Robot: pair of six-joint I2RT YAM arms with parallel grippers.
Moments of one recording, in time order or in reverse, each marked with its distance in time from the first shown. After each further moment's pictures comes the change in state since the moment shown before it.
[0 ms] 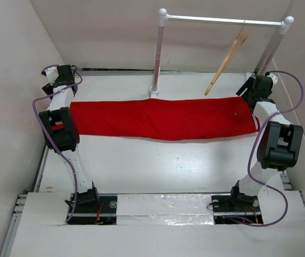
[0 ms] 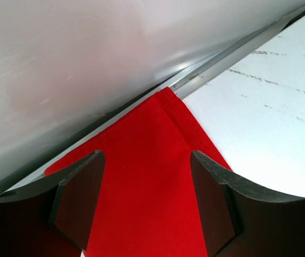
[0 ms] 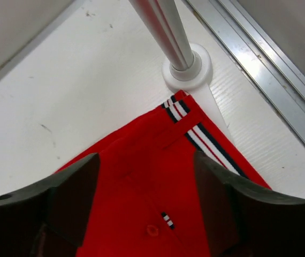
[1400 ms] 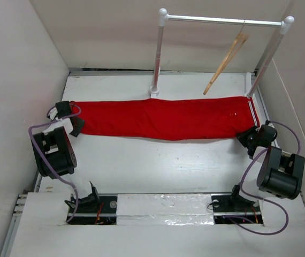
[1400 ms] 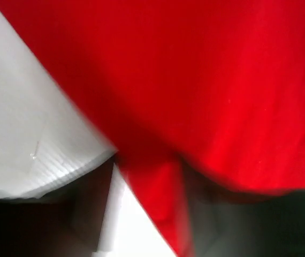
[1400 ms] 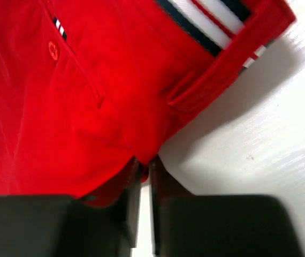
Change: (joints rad) left arm 0.096 -0.414 -0.793 0.186 0.556 -0.354; right arm -0.223 -0.332 -0.854 0.467 -0.478 0.154
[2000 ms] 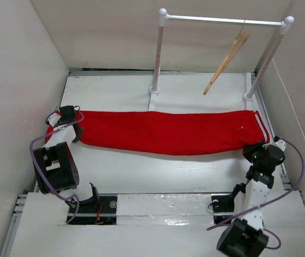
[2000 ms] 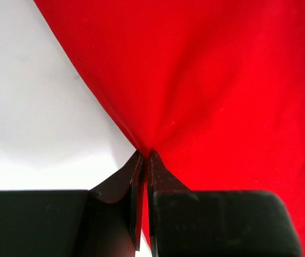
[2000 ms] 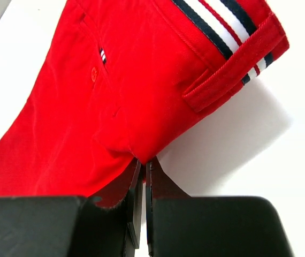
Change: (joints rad) left arm -0.048 -0.154 -0.089 -0.130 -0.203 -0.013; right arm -0.136 -0.832 -0.200 -0.466 0.016 -0.116
